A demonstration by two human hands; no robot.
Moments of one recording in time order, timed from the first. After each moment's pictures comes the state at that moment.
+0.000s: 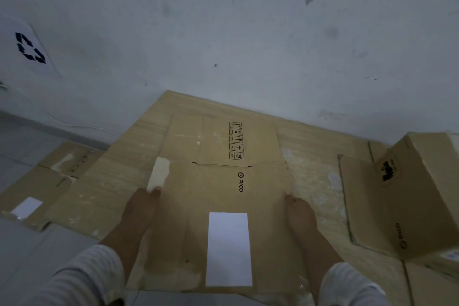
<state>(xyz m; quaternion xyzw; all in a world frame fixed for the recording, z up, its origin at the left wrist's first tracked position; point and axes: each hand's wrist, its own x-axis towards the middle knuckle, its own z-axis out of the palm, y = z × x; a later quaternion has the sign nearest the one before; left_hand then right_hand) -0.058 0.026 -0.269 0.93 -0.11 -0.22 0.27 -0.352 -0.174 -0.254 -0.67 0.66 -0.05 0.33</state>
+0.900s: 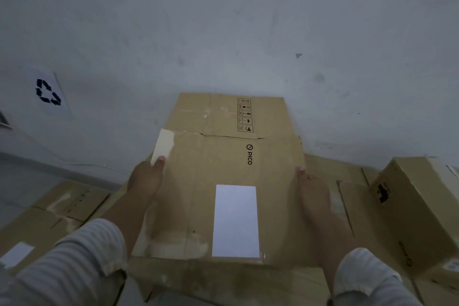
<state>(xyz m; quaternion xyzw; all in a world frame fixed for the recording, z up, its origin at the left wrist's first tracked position) 0.008 0.011 -0.147 0.89 -0.19 -0.12 0.39 -0.307 -0.172 -0.137 -0.69 0.62 -0.24 0.29</state>
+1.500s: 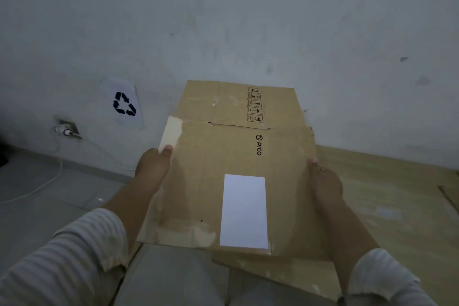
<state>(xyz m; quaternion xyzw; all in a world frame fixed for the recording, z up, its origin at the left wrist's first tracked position) 0.289 0.189 -0.105 0.87 -0.20 -0.12 0.43 -0.025 -0.003 -0.119 -0.69 0.61 -0.25 0.31</state>
